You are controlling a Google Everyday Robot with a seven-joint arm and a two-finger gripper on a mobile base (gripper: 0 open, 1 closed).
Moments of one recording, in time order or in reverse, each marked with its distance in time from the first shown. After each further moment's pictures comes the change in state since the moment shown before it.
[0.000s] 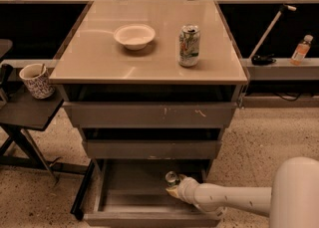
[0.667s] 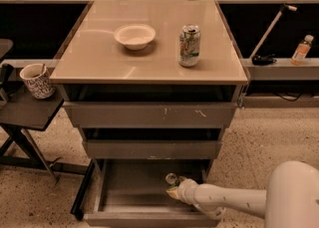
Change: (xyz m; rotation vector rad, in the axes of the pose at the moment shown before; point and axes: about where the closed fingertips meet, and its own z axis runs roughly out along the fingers) arm 0.020 0.000 0.020 -0.022 0.006 0.037
